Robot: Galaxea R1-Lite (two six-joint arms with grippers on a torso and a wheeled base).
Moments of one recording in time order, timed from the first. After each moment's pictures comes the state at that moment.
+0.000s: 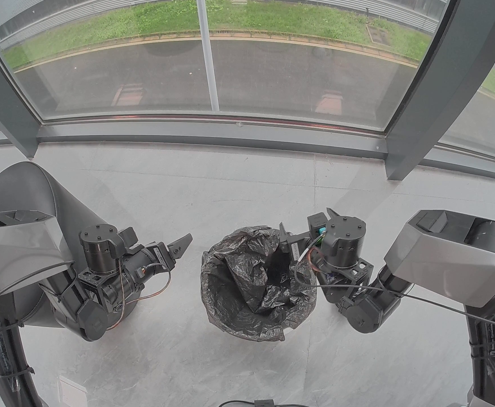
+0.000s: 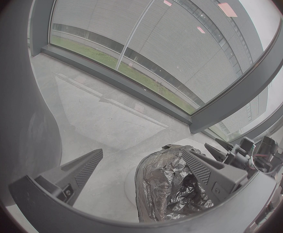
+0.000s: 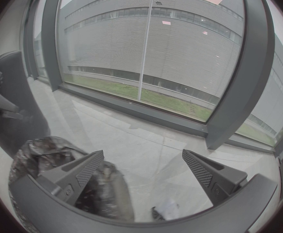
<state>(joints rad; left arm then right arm) -0.28 2.19 -0.60 -1.36 -0.11 -0.44 0.60 2.39 -1.01 -1.33 -0.48 -0.20</state>
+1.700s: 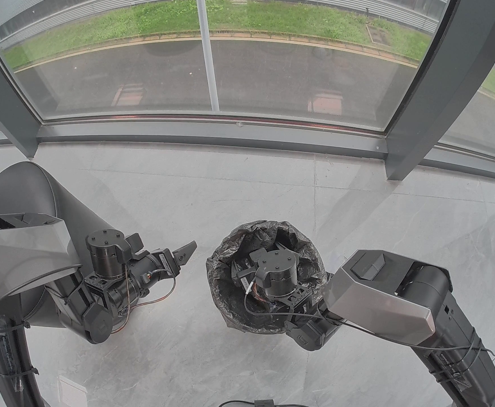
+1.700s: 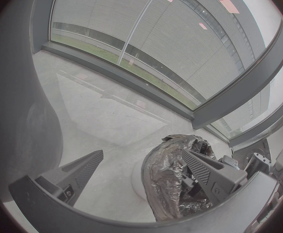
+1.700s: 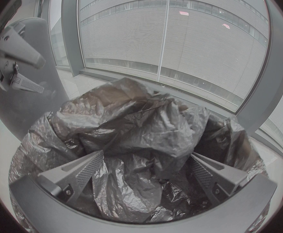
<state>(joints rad) -0.29 2.22 -0.60 -1.36 -0.11 -0.44 0.73 2.67 -1.37 -1.10 -0.48 -0.17</state>
